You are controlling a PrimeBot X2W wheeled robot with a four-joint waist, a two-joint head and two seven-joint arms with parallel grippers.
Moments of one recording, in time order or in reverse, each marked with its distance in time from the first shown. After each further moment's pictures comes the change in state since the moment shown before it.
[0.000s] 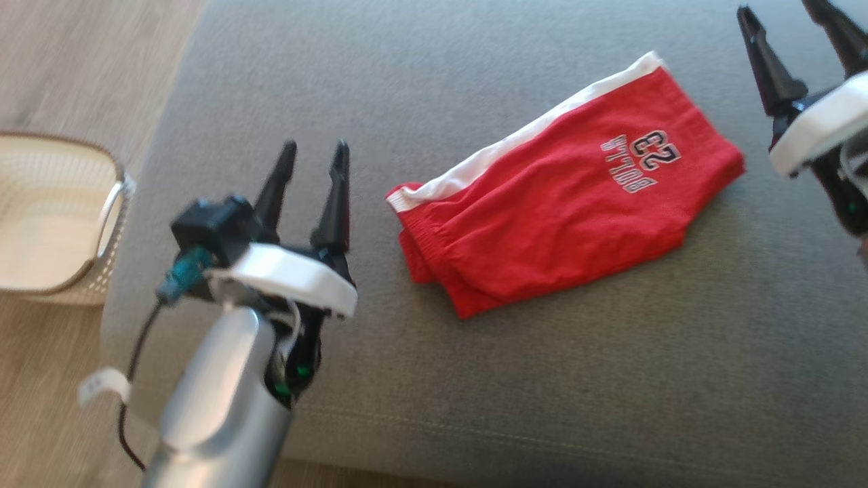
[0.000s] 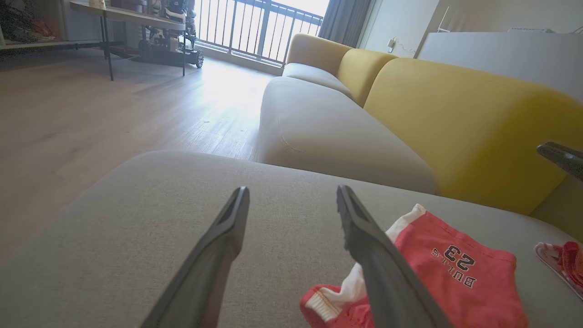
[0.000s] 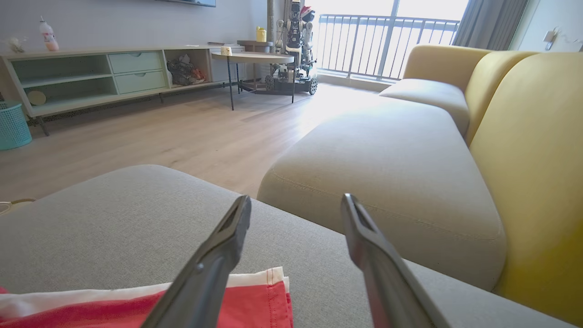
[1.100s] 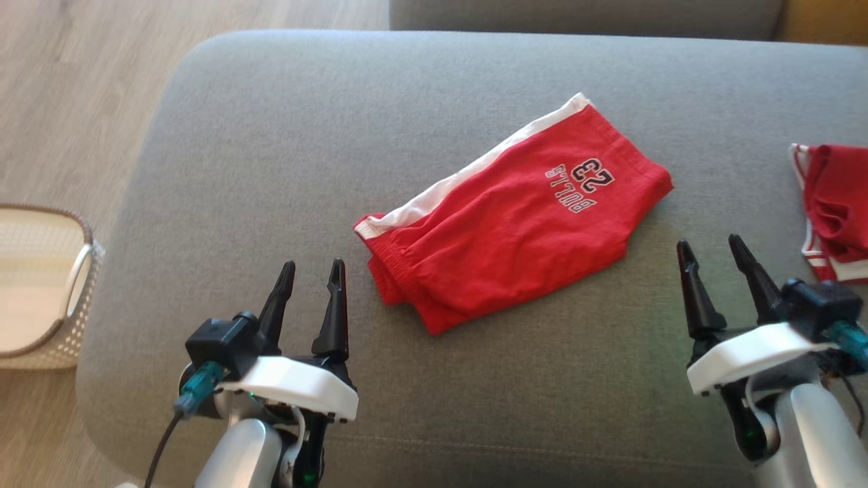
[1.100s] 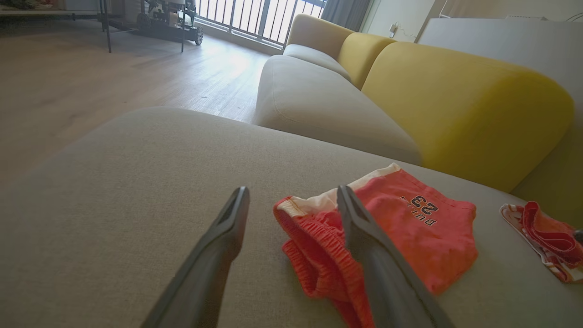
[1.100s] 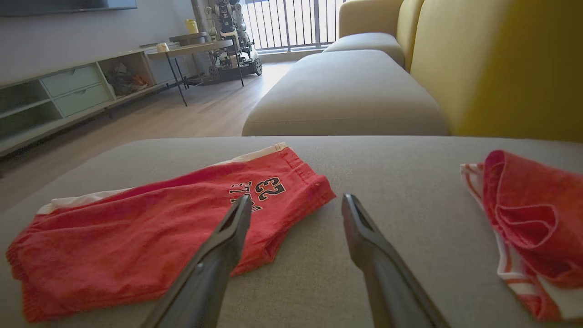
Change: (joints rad) left arm 0.313 -0.029 0.048 -0.114 0.081 0.046 0.000; right arm 0.715 0.402 -0.542 -0.367 -0.368 0.000 0.018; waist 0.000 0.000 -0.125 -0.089
